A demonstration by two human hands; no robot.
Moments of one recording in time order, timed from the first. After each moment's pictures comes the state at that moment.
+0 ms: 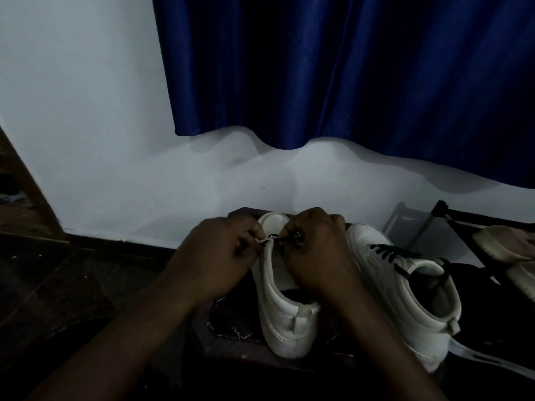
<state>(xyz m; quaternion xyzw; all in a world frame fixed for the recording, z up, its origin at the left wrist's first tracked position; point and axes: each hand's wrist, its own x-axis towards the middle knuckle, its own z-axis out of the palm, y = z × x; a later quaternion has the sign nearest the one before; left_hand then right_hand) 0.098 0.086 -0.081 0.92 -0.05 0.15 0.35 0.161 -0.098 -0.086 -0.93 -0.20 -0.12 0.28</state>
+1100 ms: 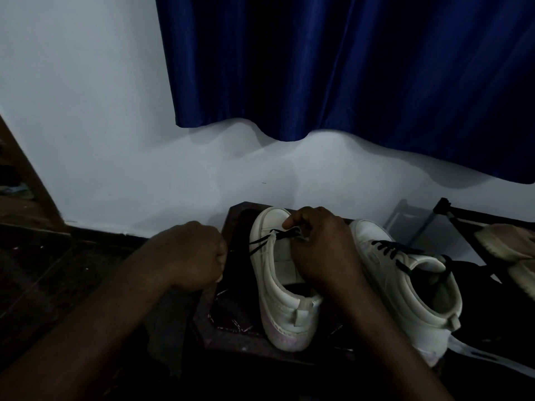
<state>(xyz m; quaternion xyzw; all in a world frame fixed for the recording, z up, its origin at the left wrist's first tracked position) 0.098 0.115 -0.071 0.98 0.03 -0.12 0.14 0.159 -0.102 -0.087 -0.90 -0.19 -0.11 0.38</state>
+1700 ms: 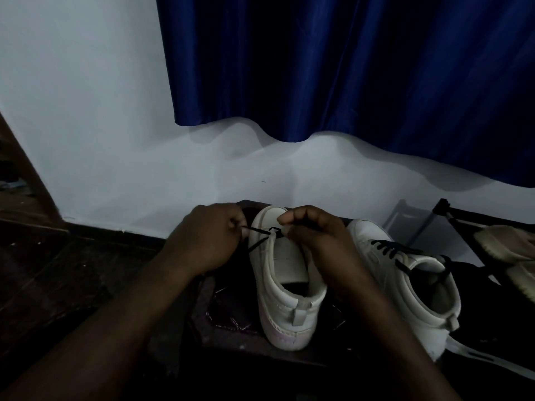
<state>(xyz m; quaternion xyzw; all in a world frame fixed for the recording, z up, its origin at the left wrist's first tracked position) 0.118 0.097 -0.085 0.93 0.09 0.09 0.34 0.163 -0.108 -0.087 -0.76 -0.14 0.05 0.64</state>
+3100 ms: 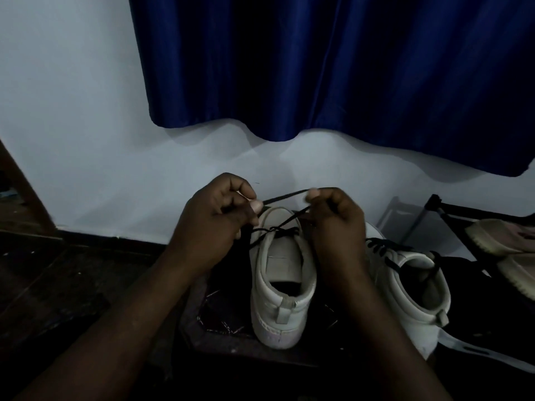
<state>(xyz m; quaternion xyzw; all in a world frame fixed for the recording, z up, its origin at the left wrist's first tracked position) 0.112 0.066 -0.062 0.76 0.00 0.19 0.62 0.176 -0.109 -0.082 -0.71 -0.05 -0.13 0.69</state>
